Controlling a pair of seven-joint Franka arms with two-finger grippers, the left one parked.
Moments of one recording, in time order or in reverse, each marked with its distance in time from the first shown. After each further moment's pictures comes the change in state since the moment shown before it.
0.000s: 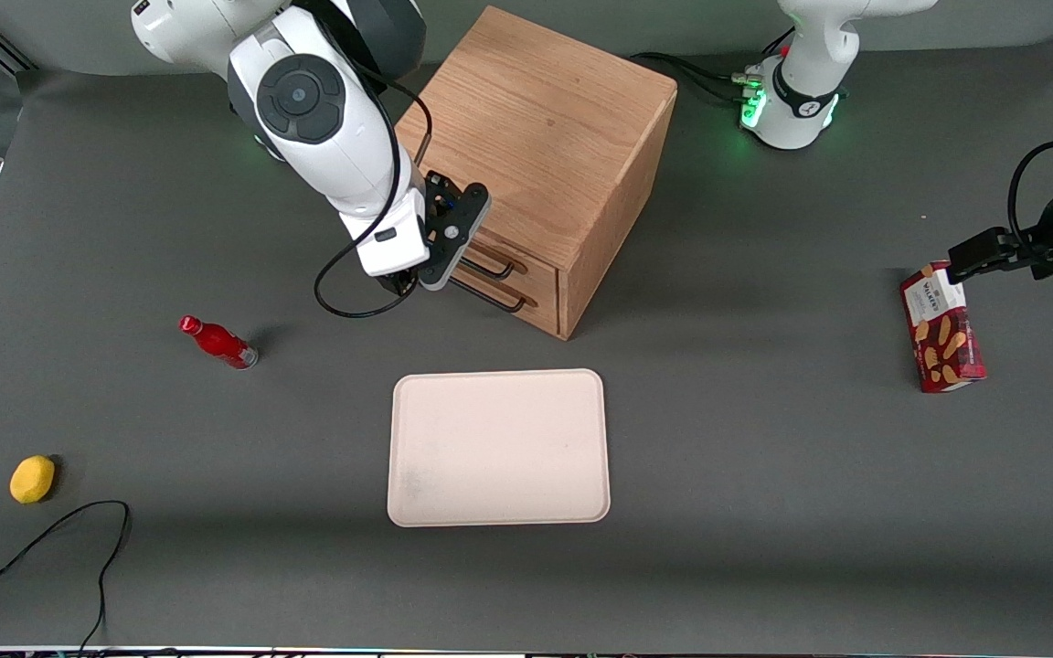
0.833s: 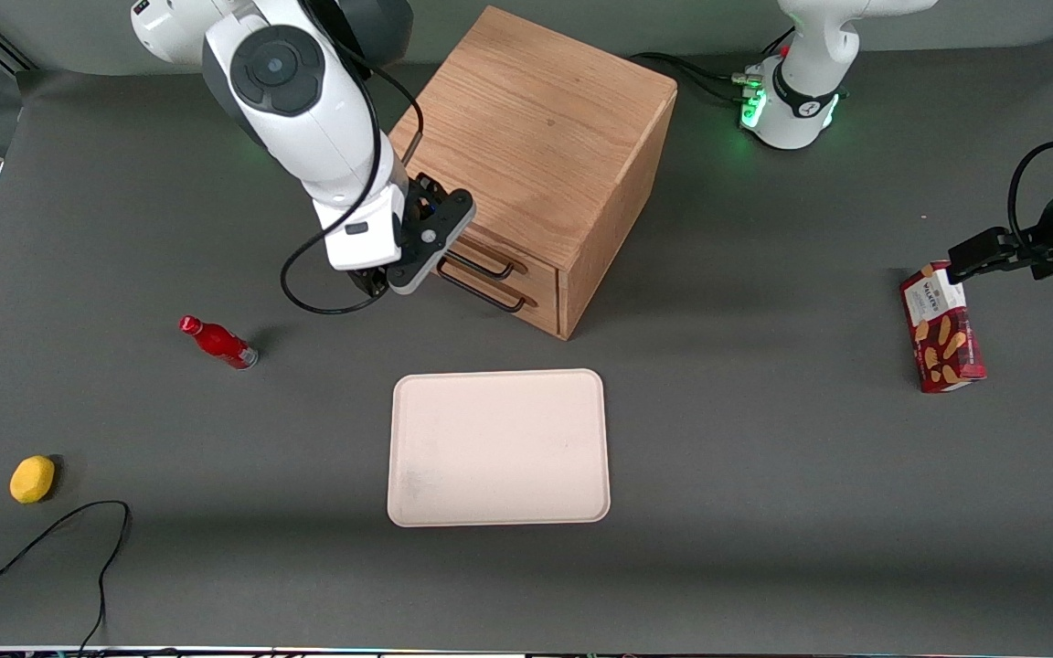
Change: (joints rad) arm -0.014 0.000 0.001 0.043 -0.070 -0.009 0.115
